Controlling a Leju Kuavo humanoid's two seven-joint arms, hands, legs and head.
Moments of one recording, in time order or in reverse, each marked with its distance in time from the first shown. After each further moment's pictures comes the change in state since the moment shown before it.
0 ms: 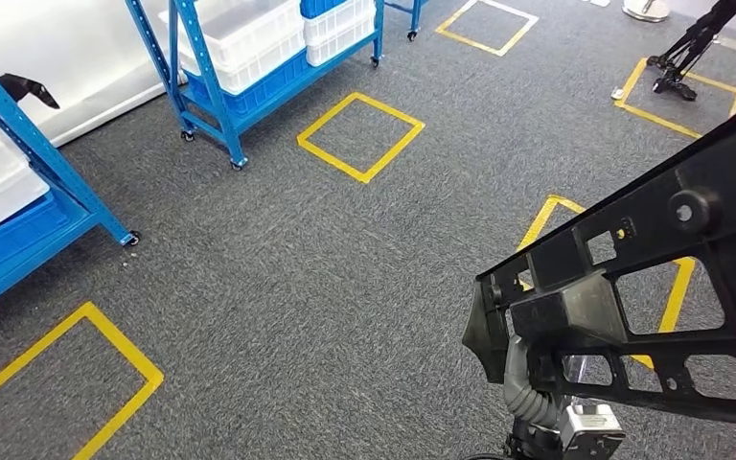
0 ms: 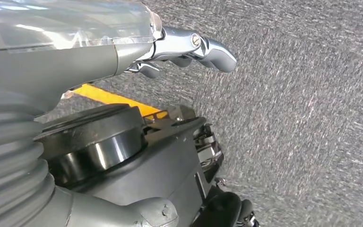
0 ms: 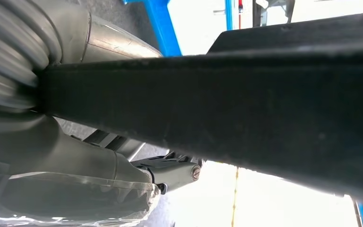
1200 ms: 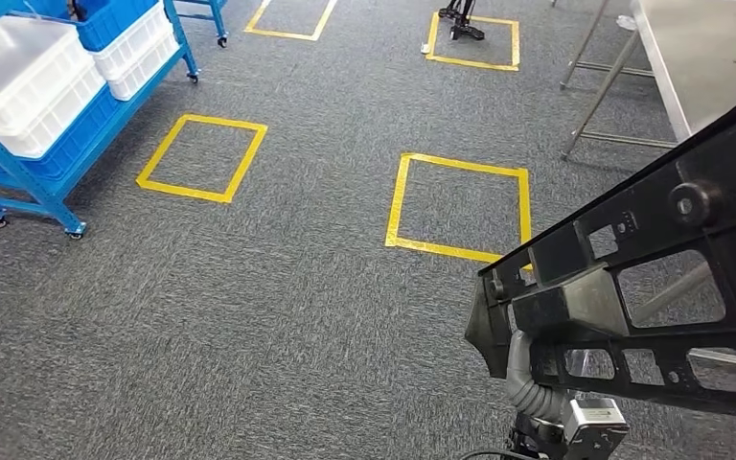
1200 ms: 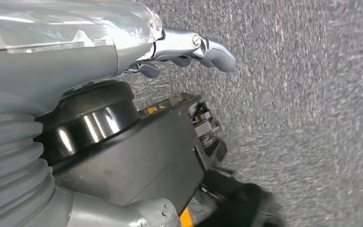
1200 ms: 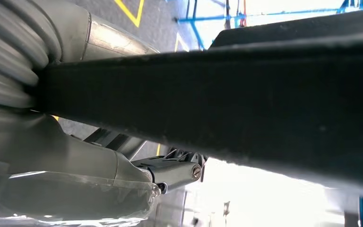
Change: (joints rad) left arm 0.008 -0.016 0.000 0.000 -0.023 -0.033 0.014; right arm -0.020 0.000 -0.023 0.005 0.006 0.008 0.015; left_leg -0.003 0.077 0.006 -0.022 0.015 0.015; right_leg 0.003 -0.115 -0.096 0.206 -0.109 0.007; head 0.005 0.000
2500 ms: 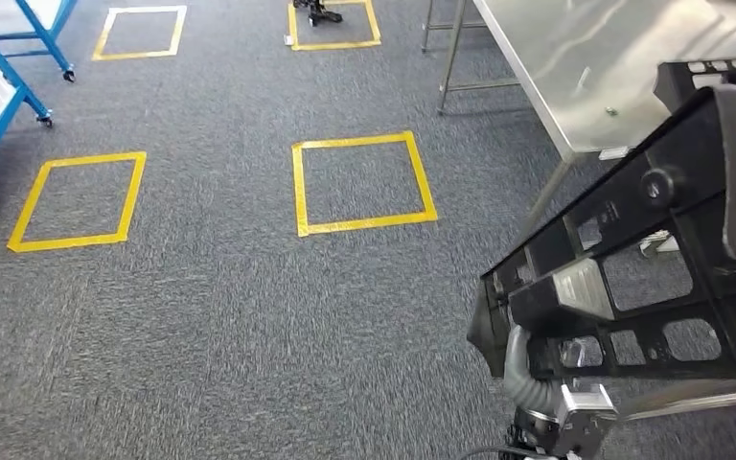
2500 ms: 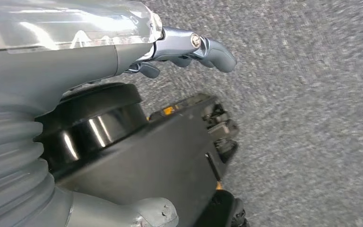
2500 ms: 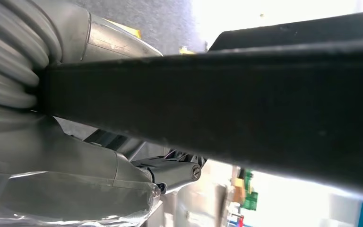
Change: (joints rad) left arm -0.006 0.000 0.004 0.000 0.001 0.021 0.016; right arm -0.023 0.000 -0.004 0.041 0.015 -0.023 0.024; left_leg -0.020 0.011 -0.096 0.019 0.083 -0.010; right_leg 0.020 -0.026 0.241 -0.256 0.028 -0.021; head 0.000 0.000
